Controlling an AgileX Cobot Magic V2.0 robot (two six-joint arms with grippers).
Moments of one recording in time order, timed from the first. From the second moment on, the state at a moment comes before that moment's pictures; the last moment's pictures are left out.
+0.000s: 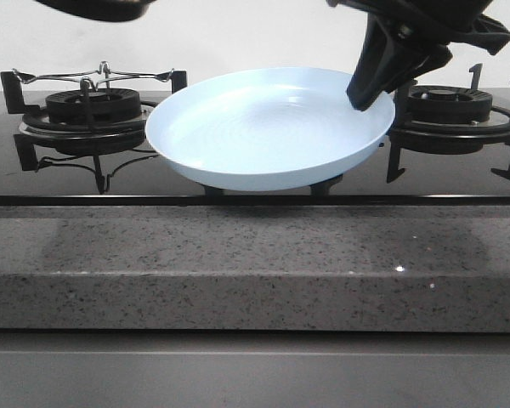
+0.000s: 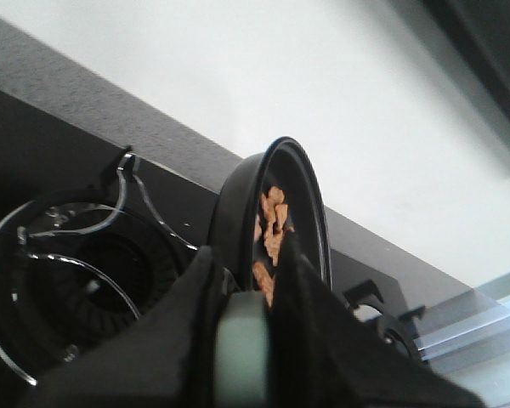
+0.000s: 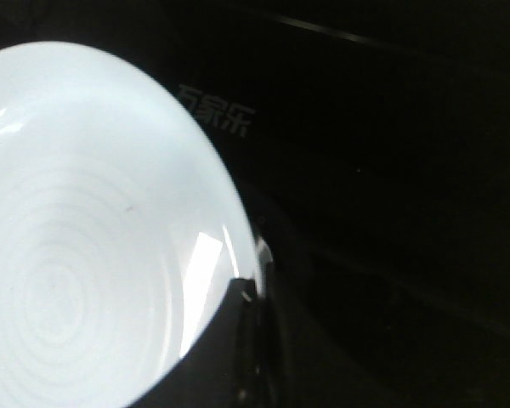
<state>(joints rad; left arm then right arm) 0.25 1.32 -1.17 -1.33 0.77 0.66 0.33 1.53 -1.21 0.37 0.67 -0.15</state>
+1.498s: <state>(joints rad) -0.34 1.10 -1.03 -1.20 0.41 1.12 0.33 1.53 -1.21 0.37 0.67 -0.15</state>
